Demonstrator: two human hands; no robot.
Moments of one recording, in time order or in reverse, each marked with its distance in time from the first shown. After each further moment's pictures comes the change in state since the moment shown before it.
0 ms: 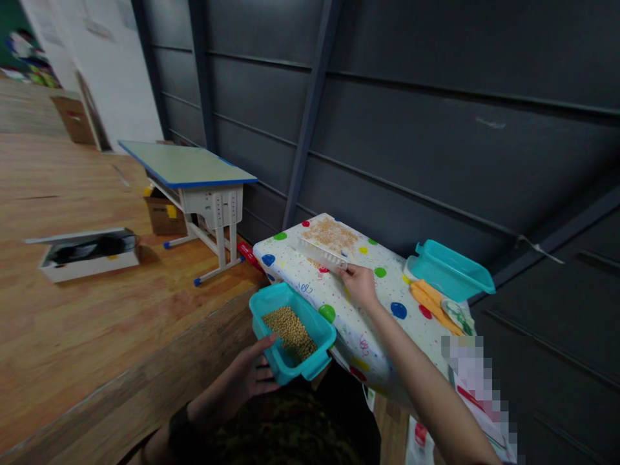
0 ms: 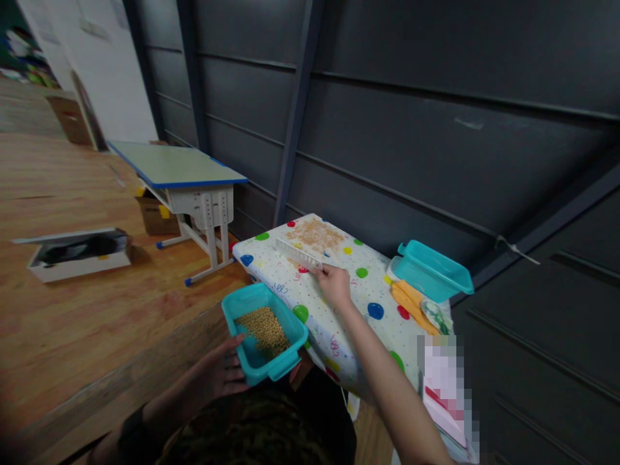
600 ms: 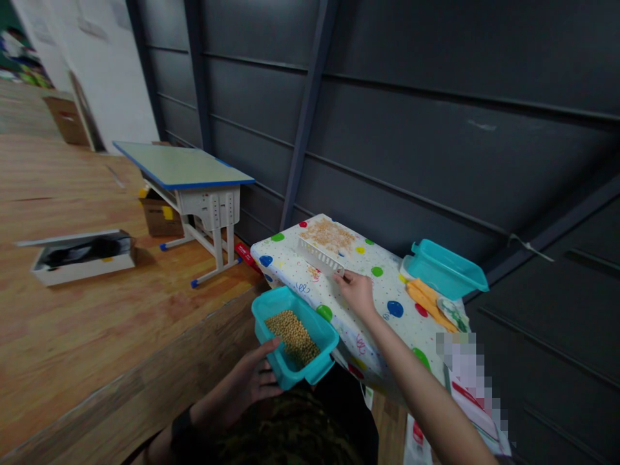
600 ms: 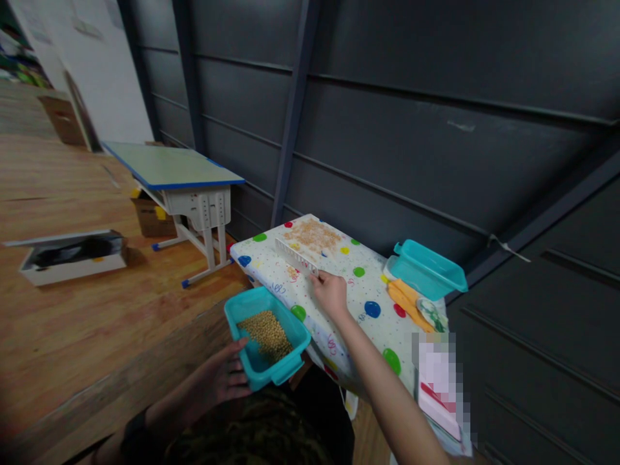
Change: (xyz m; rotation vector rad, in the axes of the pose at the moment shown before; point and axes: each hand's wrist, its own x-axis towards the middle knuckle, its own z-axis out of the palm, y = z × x) left_hand 0.004 -0.009 0.007 0.013 -0.016 -0.035; right_hand -0.025 -0.006 -0.004 -0.007 0.010 -0.018
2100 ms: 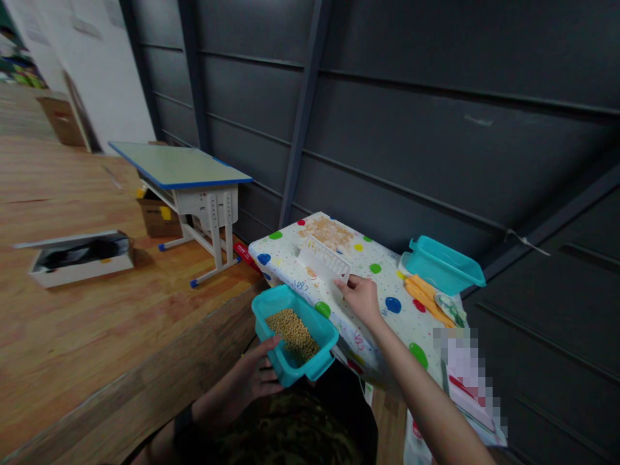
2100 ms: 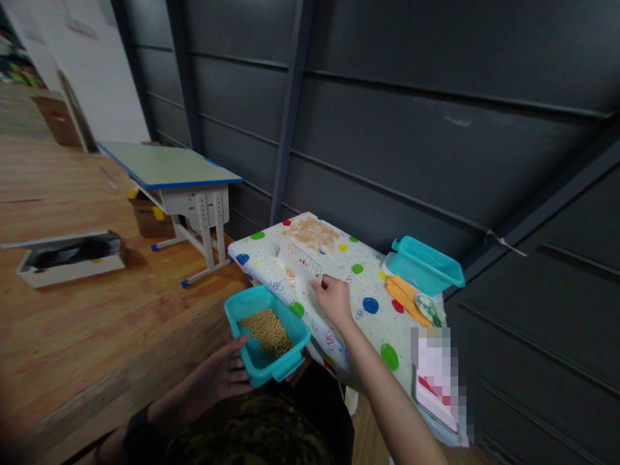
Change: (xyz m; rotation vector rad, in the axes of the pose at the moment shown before) left_hand -0.001 -0.001 0.003 0.013 -0.005 0.023; right_hand -0.022 -0.004 -0.018 0.113 -0.007 0.076
